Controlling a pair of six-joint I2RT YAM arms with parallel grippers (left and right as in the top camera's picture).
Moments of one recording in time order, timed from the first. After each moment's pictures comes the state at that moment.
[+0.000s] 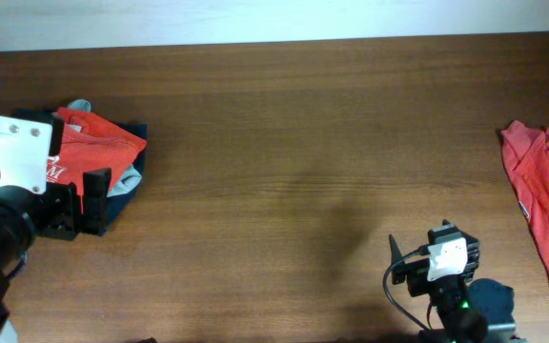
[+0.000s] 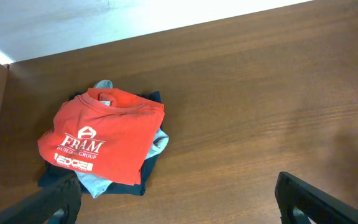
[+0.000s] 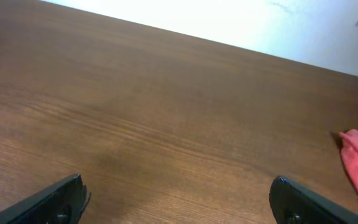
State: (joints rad) left arm 0.29 1.20 1.97 -1.51 0.30 0.37; right arm 0.02 0.03 0.32 -0.63 -0.12 -0.19
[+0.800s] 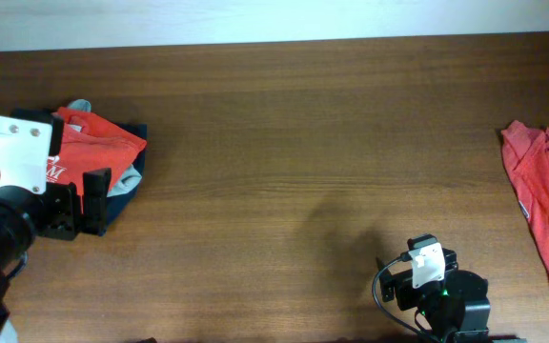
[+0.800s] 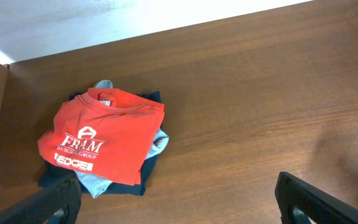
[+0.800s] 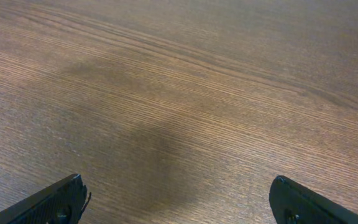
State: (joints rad) left arm 0.29 1.20 1.97 -1.51 0.30 0.37; right arm 0.02 0.02 0.19 -0.78 -0.17 -0.19
